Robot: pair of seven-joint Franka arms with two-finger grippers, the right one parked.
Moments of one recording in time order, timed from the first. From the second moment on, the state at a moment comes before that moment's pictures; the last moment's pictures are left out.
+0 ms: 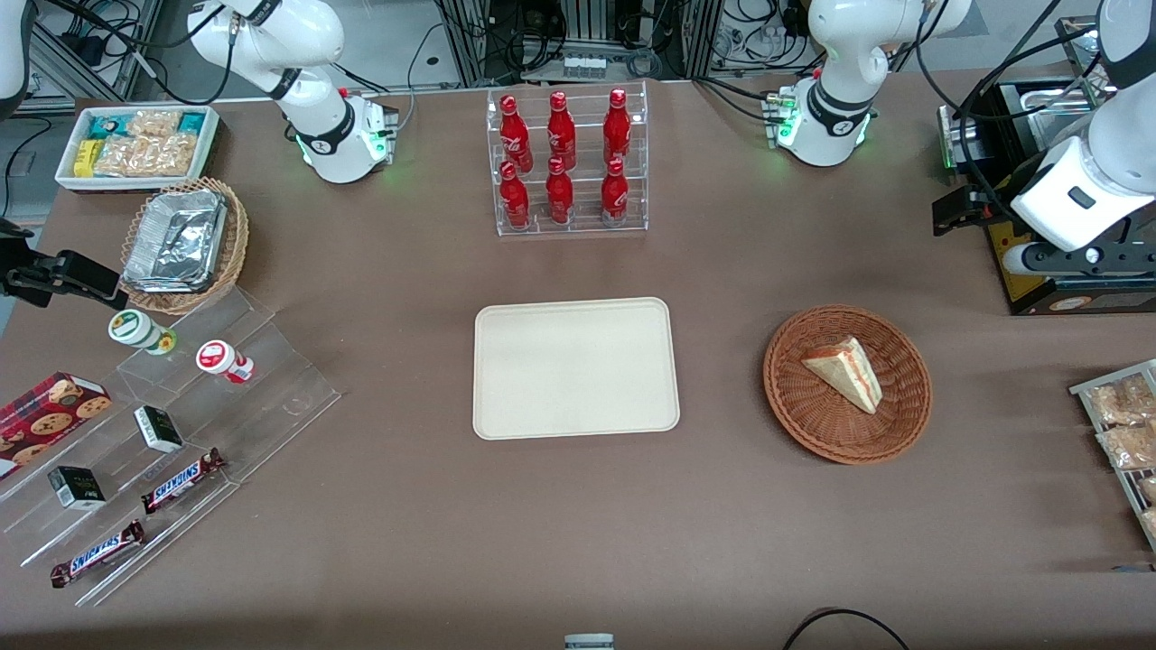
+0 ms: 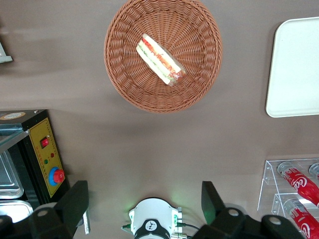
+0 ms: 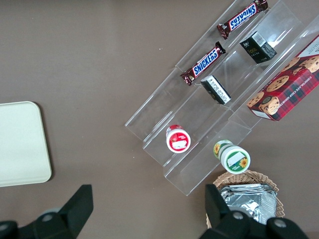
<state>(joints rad) 0.08 -0.01 -0.17 -1.59 0.01 1.36 -0.05</state>
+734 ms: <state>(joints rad) 0.08 0.01 -0.18 -1.84 0.01 1.62 -0.05</state>
